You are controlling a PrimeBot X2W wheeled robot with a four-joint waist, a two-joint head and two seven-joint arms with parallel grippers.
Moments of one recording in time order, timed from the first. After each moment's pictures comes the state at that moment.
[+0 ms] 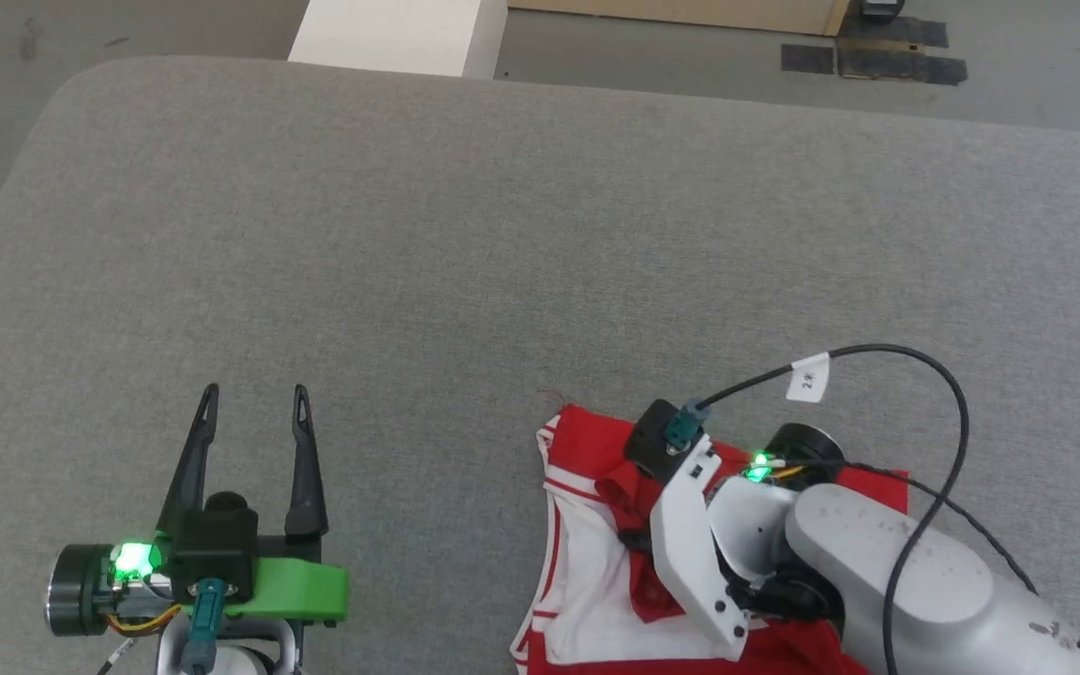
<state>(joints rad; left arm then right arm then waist) -0.01 0.19 -0.15 -0.04 -0.01 0.21 -0.26 -0.63 -0.33 1.02 0.39 0.75 0.13 0.58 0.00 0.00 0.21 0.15</state>
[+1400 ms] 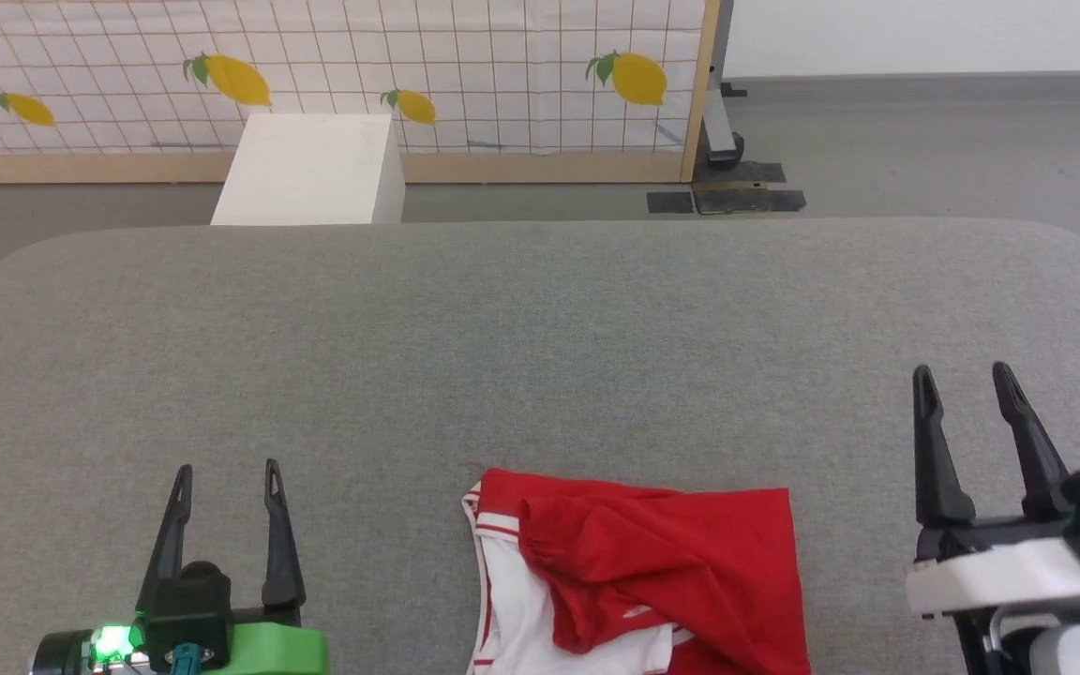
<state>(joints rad) 0.13 0.16 -0.09 -0.06 -0.03 0.21 -0.26 -0.01 -0.08 -0.07 0.01 0.16 0.13 -0.25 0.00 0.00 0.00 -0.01</state>
